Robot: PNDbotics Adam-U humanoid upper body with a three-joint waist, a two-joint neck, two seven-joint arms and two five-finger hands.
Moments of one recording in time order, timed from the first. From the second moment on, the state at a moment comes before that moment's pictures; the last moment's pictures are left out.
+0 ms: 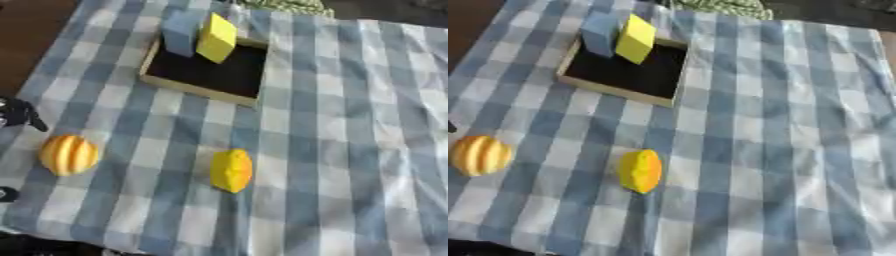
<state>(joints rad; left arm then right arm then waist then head) -0.41 1.00 -0.27 -1.74 -0.70 -0.23 -0.42 -0.46 -0.77 -0.20 -1.96 -0.11 -0.13 0.05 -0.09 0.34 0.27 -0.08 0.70</state>
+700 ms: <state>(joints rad) -0.47 0.93 -0.31 -1.66 -0.61 -0.25 -0.48 -0.43 -0.75 -0.20 -1.97 -0.11 -0.13 0.06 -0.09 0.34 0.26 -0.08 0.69</state>
